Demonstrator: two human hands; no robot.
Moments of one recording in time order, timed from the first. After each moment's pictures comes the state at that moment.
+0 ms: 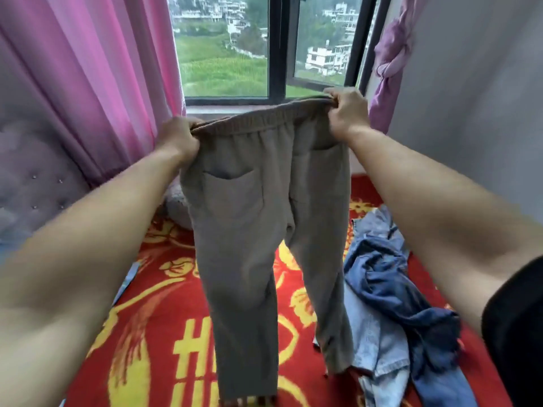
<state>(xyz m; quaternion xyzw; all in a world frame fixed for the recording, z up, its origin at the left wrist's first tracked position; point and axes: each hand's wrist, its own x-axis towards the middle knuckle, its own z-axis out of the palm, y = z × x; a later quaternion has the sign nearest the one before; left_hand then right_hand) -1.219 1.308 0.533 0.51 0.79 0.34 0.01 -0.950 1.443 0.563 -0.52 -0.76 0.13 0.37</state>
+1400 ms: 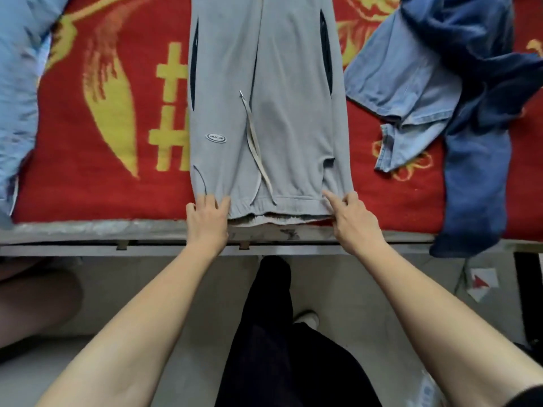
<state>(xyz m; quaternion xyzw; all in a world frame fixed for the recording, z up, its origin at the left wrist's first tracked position) -0.990 0.863 -0.069 0.54 0.81 -0.18 0.14 -0.717 1.000 -0.051 -0.49 -0.84 0.16 -0.17</state>
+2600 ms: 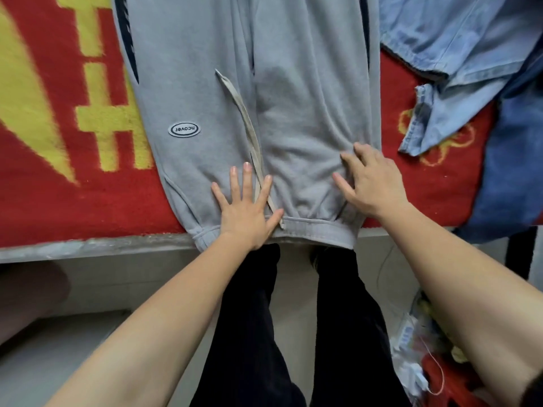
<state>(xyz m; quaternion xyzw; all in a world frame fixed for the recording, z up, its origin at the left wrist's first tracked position) -0.945 0.952 -0.172 0.59 0.74 -0.15 0.29 -0.728 1.113 -0.142 -0.46 -0.86 0.14 -0.15</state>
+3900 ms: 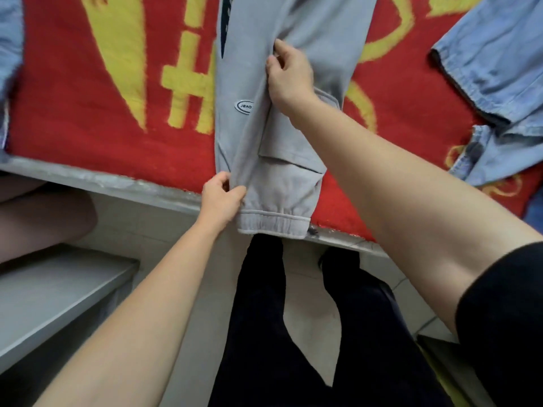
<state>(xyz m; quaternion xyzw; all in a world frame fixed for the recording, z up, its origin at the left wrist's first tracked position) -1.010 0.902 -0.103 0.06 0.83 0.35 0.42 -1.017 1.130 -0.084 -0.47 -0.71 0.51 0.07</state>
